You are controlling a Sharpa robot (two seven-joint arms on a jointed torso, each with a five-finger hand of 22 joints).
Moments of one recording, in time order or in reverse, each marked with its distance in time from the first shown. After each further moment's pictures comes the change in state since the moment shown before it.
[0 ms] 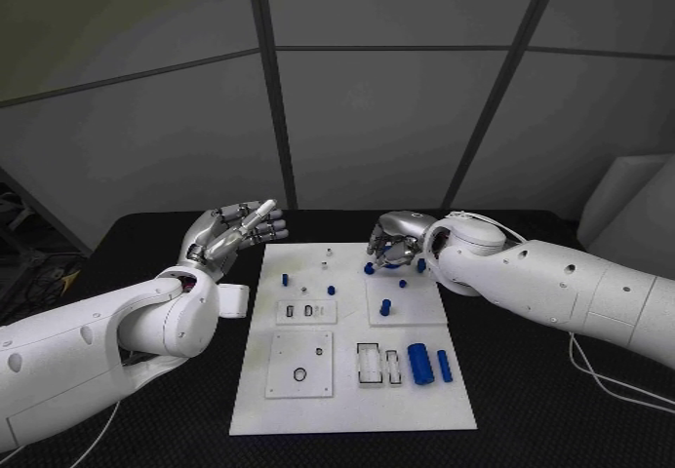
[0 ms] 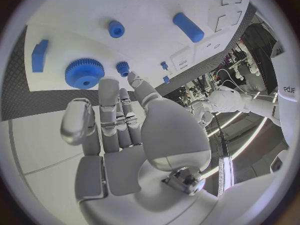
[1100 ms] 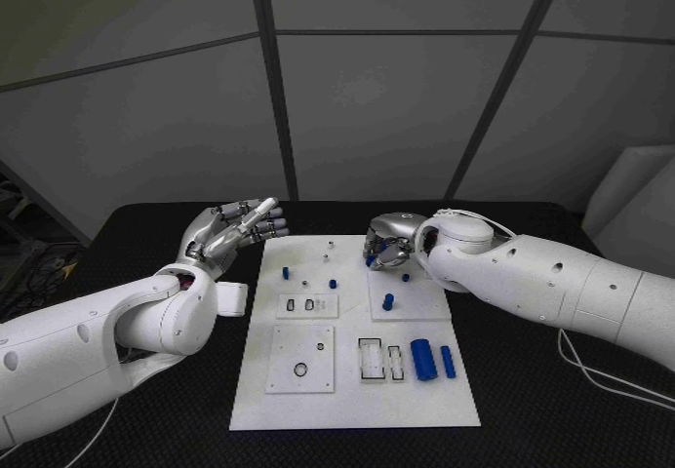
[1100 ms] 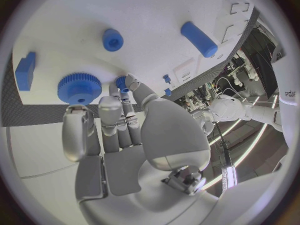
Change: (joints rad) left arm 0.001 -0.008 0.001 0.006 -0.007 0.017 -0.013; left_hand 0.000 0.000 -0.003 -0.003 0.000 0.000 0.000 0.000 0.000 0.000 0.000 -0.005 0.000 0.000 0.000 -0.004 -0.001 0.000 0.000 0.000 0.000 0.000; right arm 0.003 0.034 0.001 -0.013 -0.065 0.075 -0.029; right_hand 0.028 0.049 0.119 -0.008 -0.021 0.043 -0.008 0.004 0.009 0.041 -0.010 -0.001 0.002 0.000 0.000 0.238 0.208 -0.031 0.074 -0.005 0.117 0.171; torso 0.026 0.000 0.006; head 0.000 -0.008
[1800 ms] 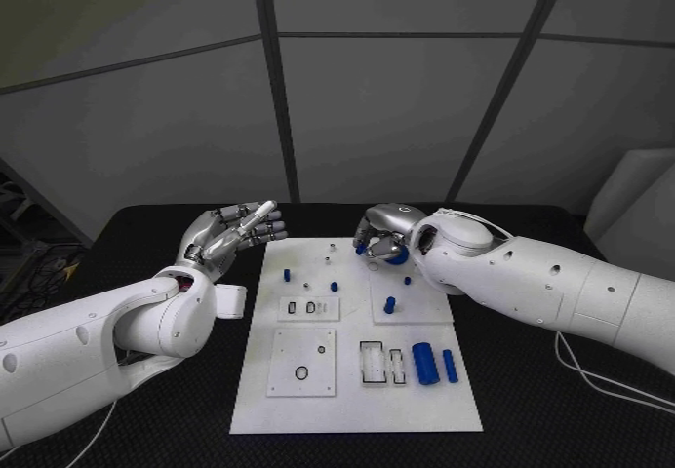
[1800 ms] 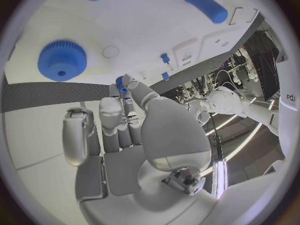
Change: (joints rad) left arm 0.002 -0.007 0.000 -0.004 -0.001 0.002 -0.005; left_hand 0.000 0.000 -0.003 -0.003 0.000 0.000 0.000 -0.004 0.000 0.000 0.000 0.000 0.000 0.000 0.000 0.000 0.000 0.000 0.000 0.000 0.000 0.000; right arm 0.010 0.019 0.000 0.014 0.009 -0.158 0.014; right_hand 0.006 -0.003 0.077 0.005 -0.002 0.047 -0.017 0.008 0.015 0.026 0.001 -0.003 0.012 0.000 -0.007 0.032 0.016 0.000 0.021 -0.004 0.025 0.000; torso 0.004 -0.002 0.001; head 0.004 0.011
